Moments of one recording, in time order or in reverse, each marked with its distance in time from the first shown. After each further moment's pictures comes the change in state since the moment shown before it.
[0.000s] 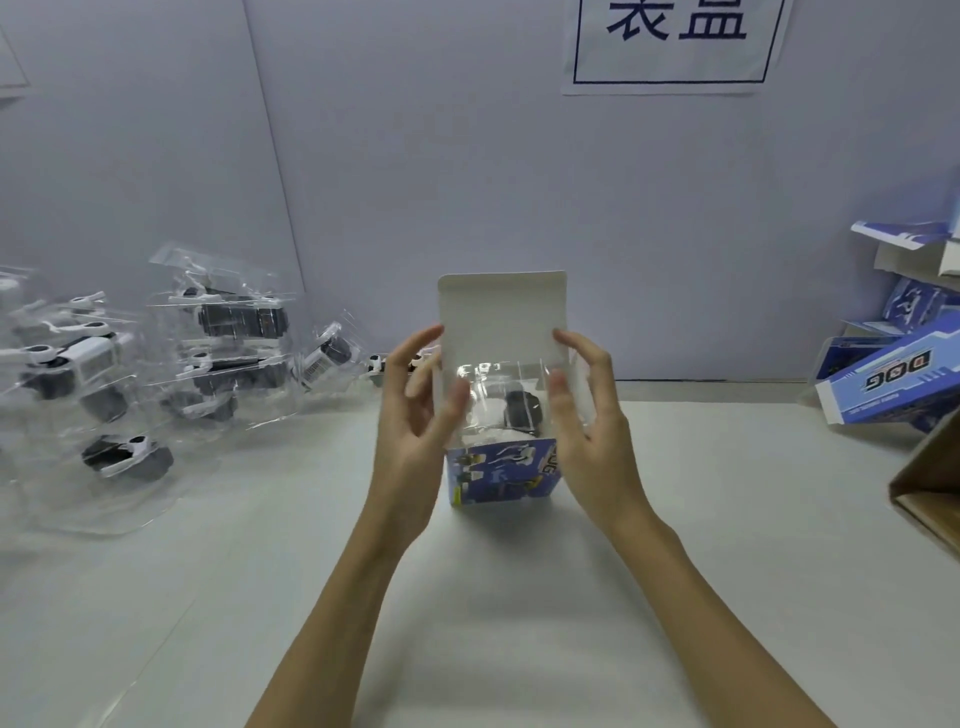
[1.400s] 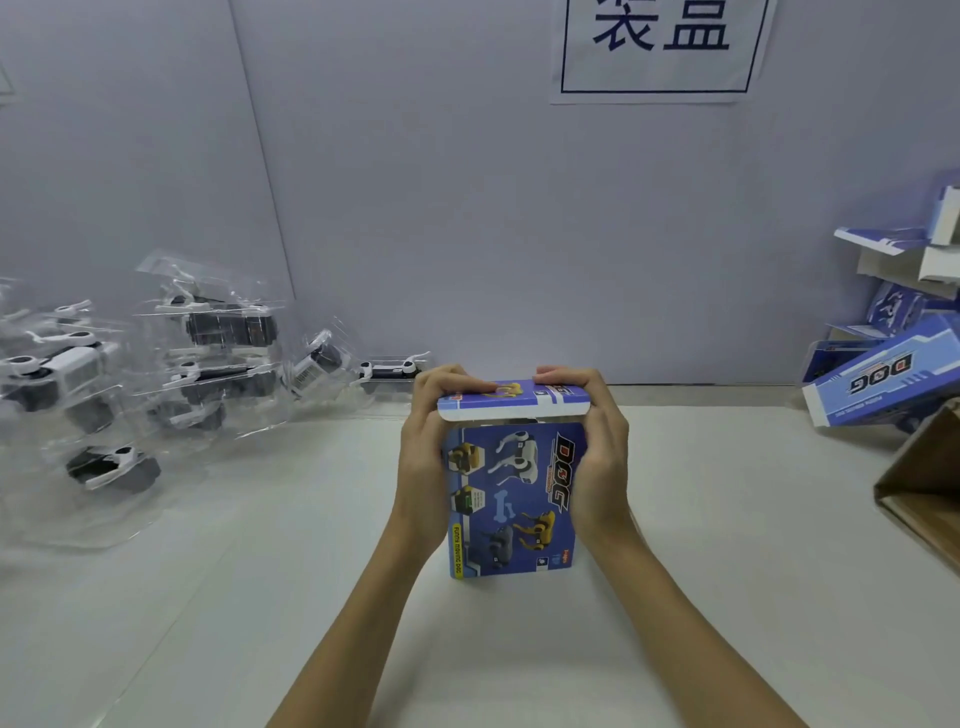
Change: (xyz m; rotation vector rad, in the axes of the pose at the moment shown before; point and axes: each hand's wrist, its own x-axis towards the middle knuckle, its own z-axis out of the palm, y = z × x) left_hand 0.000 -0.022 0.017 -0.031 0.034 -0.045; right_hand -0.008 -0.003 0.003 0.450 0.127 0.122
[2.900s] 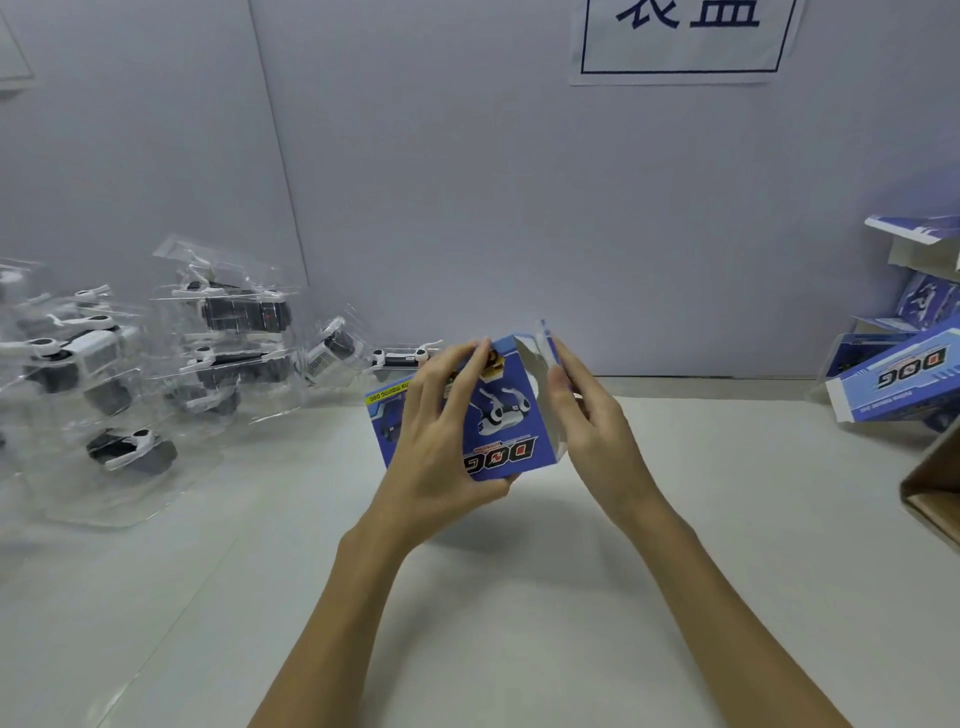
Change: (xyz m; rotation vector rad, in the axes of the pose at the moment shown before) left_hand 0.003 -0.010 -0.033 1.016 -0.236 0.405; right_hand 0.012 -0.011 -0.002 -0.238 -0.247 0.195
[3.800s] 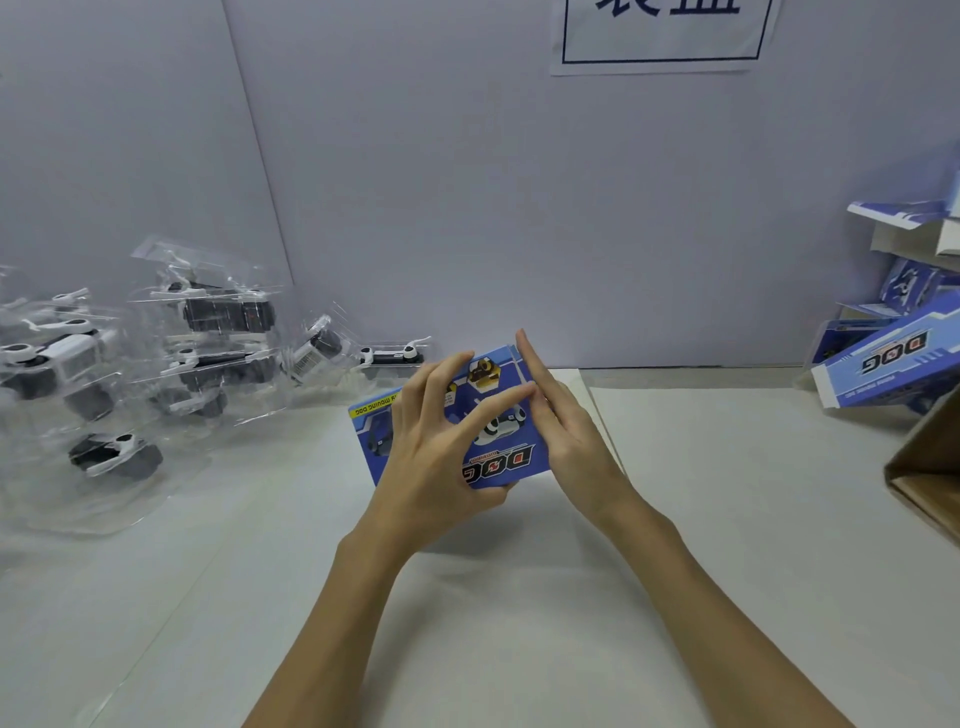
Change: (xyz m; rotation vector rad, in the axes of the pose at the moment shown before) left_hand -0.007 0.002 0.013 0.194 0.025 0.118; right_hand -0.001 0.021 0.002 -0.039 -0.107 -0.029
